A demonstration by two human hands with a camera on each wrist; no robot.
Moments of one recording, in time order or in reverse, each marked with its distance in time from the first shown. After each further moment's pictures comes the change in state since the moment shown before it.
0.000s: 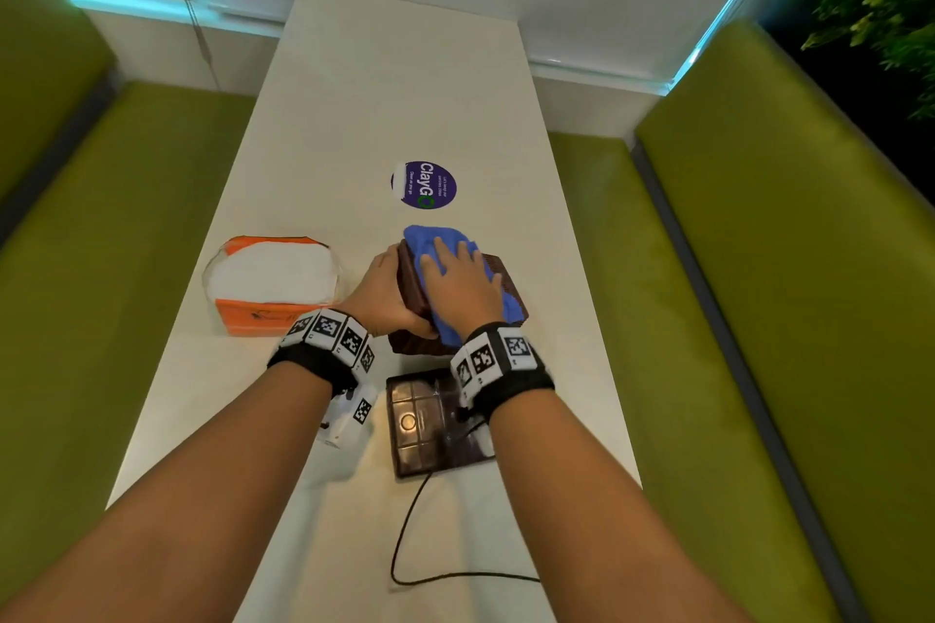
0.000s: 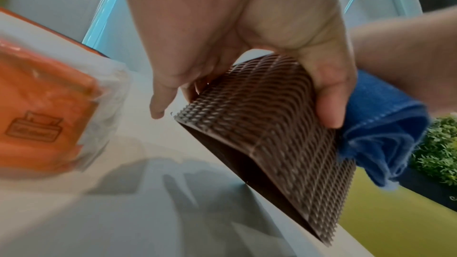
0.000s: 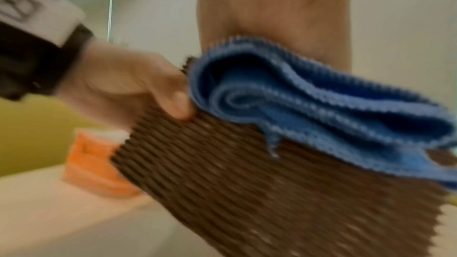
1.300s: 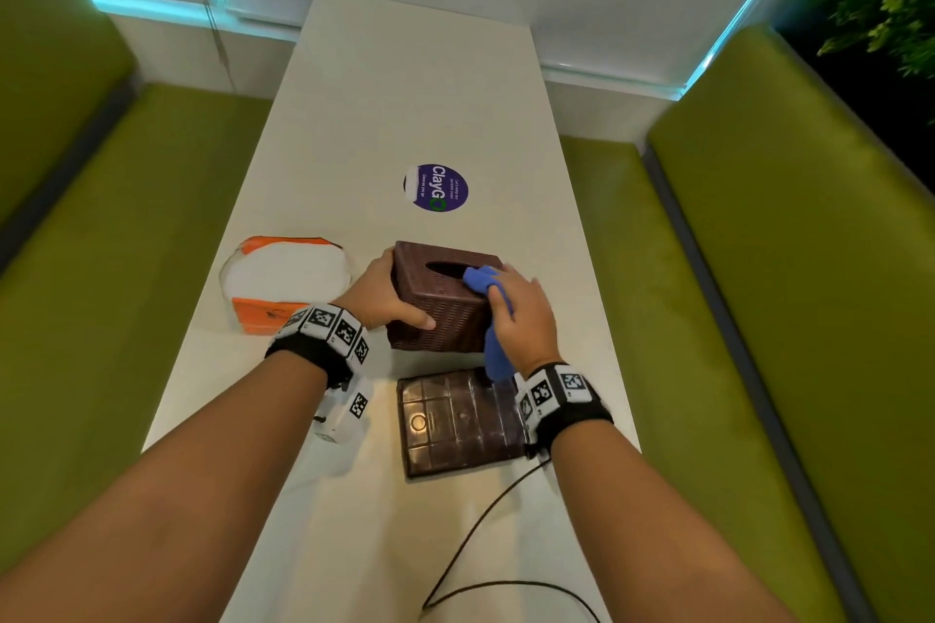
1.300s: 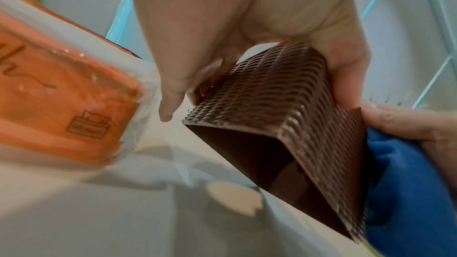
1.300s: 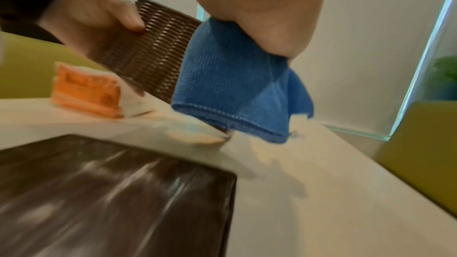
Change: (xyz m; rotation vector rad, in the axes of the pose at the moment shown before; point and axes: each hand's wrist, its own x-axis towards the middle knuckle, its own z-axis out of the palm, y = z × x) left_hand 0.007 -0.022 -0.014 -0.255 -0.055 0.000; right_hand -0.018 0.074 0.001 0.199 0.306 -0.282
